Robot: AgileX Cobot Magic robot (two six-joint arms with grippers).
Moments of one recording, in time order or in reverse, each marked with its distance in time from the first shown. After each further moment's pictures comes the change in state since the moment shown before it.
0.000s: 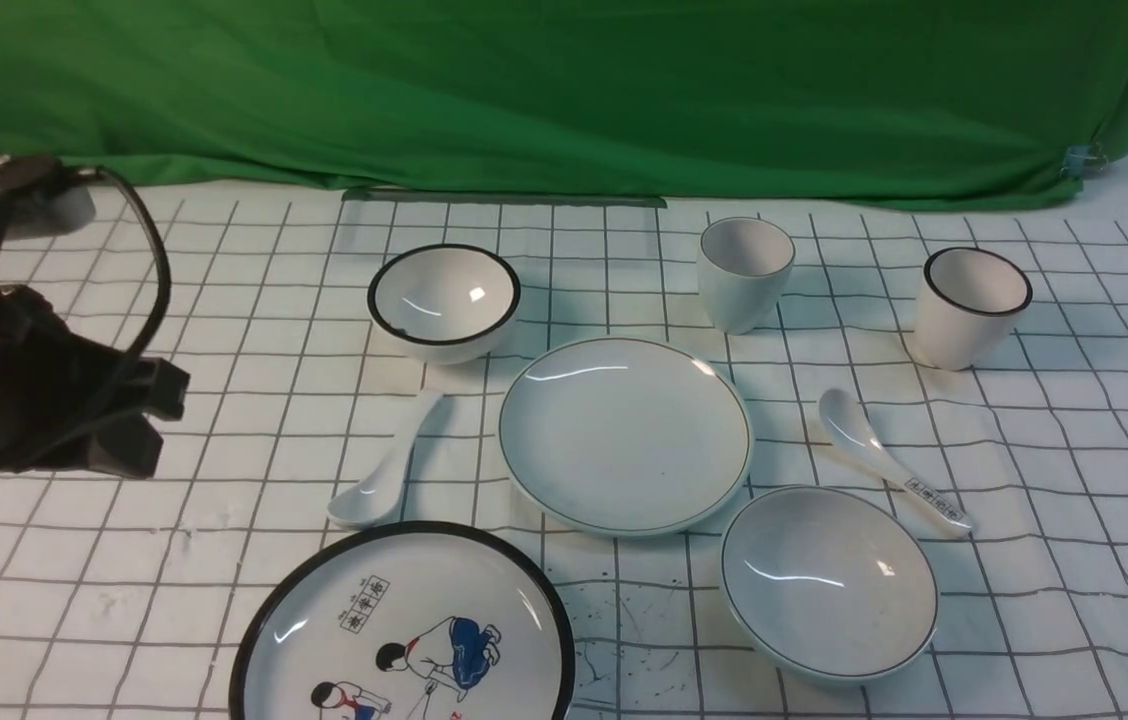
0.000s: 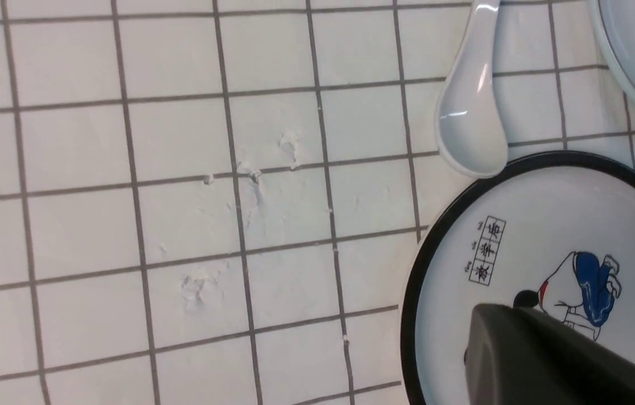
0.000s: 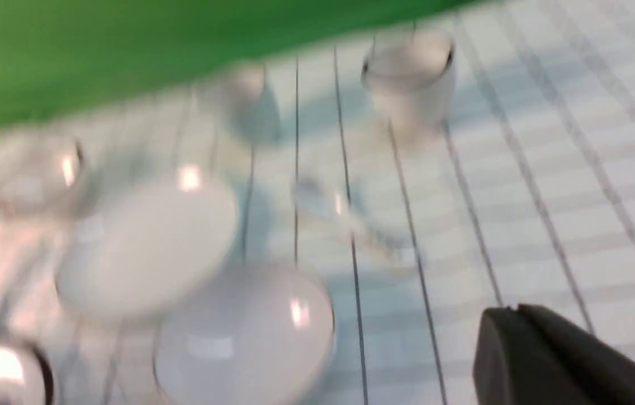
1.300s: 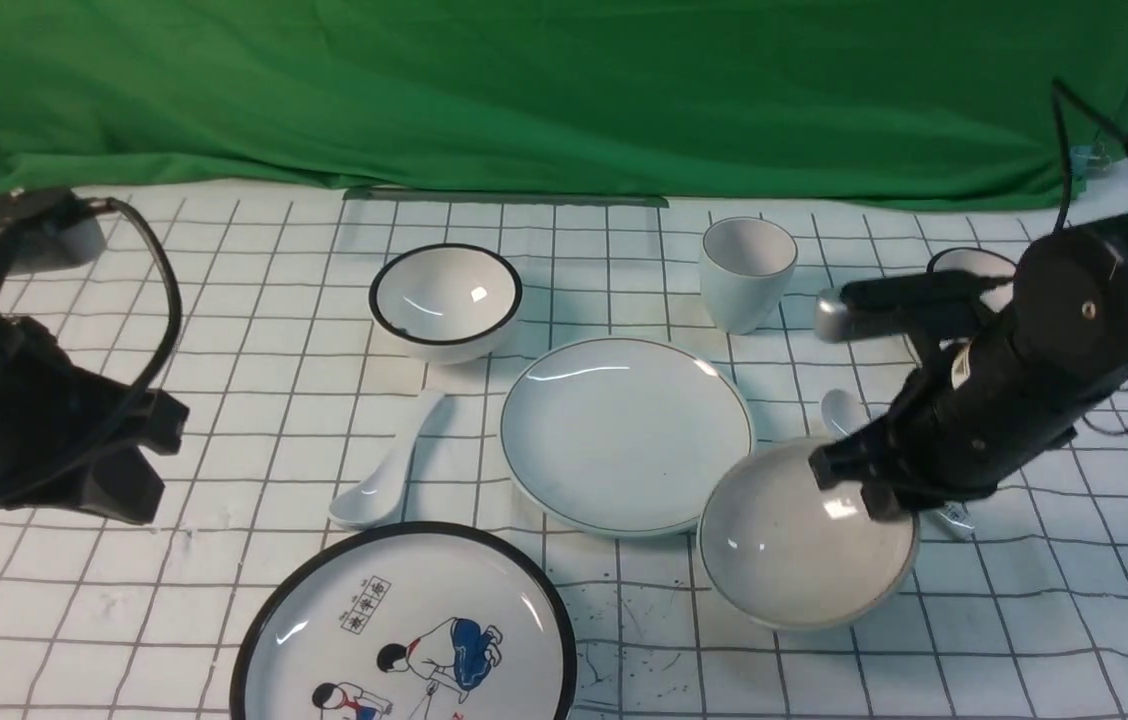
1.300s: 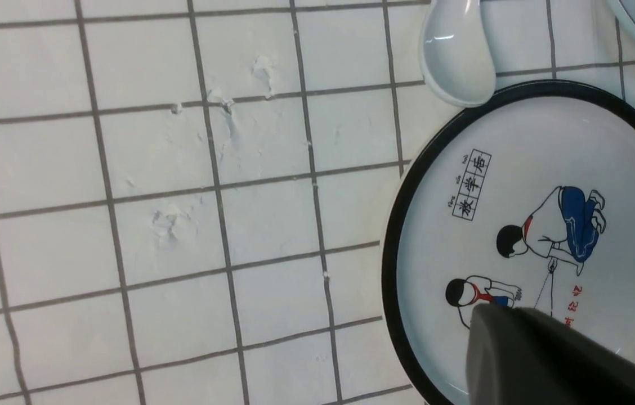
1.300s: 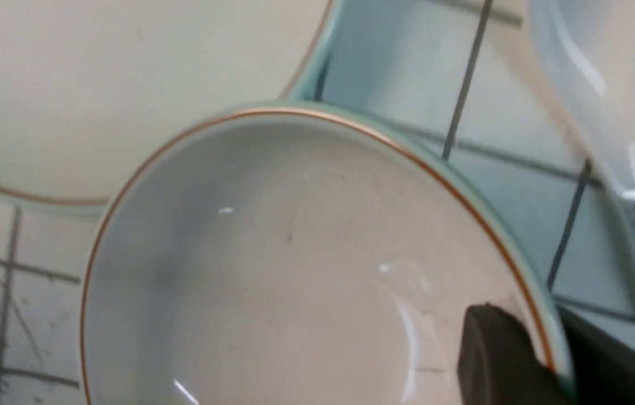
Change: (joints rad) right arm 0.255 1.210 -0.647 -0.050 0.076 -0.120; left arm -0.001 0.000 0.000 -0.014 0.100 0.003
